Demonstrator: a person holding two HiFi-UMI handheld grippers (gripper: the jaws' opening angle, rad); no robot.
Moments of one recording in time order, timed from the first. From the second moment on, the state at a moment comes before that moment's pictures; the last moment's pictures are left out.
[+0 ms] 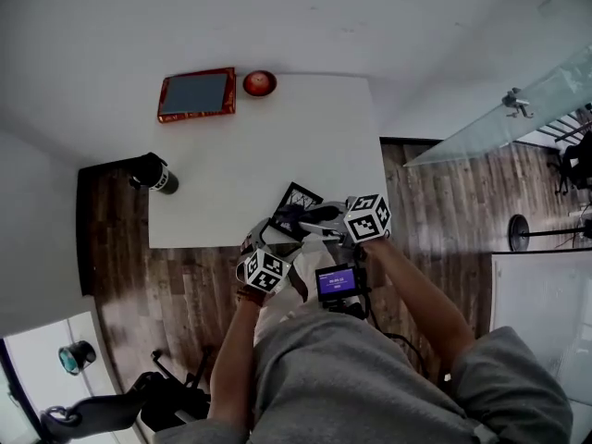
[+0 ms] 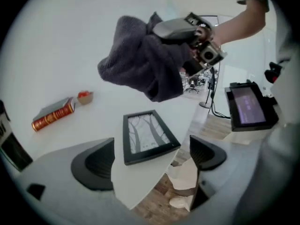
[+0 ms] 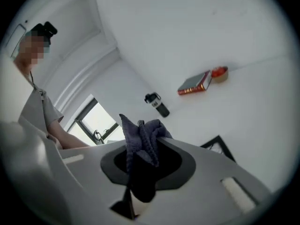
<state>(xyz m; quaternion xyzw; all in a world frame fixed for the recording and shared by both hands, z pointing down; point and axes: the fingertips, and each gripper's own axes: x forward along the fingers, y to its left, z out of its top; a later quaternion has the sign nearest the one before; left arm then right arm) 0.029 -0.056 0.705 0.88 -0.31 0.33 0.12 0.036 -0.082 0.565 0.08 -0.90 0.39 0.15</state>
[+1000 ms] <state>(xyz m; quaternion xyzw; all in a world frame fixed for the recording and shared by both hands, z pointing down) -0.026 -0.083 0.350 0.82 -0.57 -0.04 -0.03 0.077 -0.070 0.336 0.36 -0.93 -0.06 0.00</state>
